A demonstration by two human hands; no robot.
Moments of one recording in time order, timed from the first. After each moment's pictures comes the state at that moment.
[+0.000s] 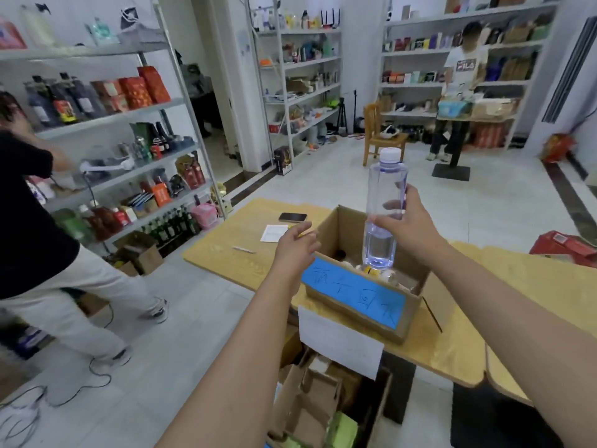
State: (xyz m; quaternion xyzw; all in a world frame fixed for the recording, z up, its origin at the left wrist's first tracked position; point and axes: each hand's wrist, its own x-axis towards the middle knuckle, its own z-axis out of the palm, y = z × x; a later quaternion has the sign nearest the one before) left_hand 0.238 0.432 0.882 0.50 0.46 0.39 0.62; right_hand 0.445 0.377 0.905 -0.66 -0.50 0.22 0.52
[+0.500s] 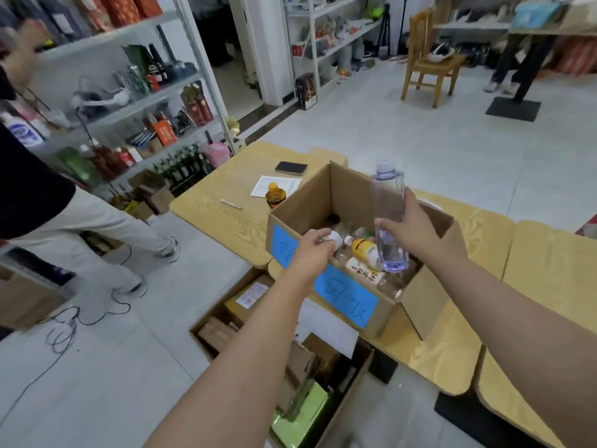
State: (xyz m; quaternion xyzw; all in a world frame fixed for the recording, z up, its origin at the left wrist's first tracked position) left_hand 0.393 0.482 0.770 0.49 0.59 0.27 0.58; right_hand 0.598 0.479 0.765 -0.71 -0.50 0.30 0.39
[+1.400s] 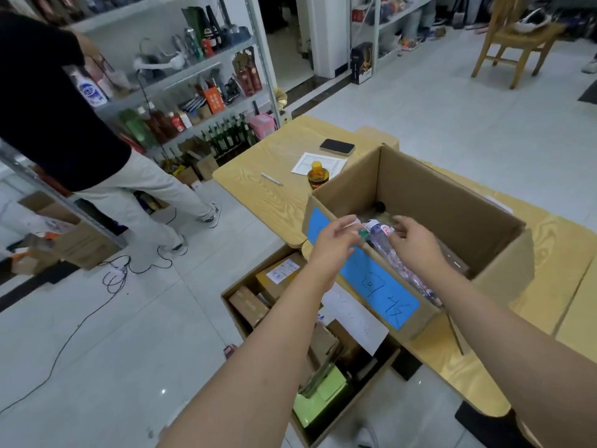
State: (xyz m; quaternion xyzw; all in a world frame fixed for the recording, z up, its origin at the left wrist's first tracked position) left_hand 0.367 0.489 0.751 0.43 0.56 0.35 0.61; right_hand 0.540 0.503 0.705 -0.72 -0.56 0.30 0.28
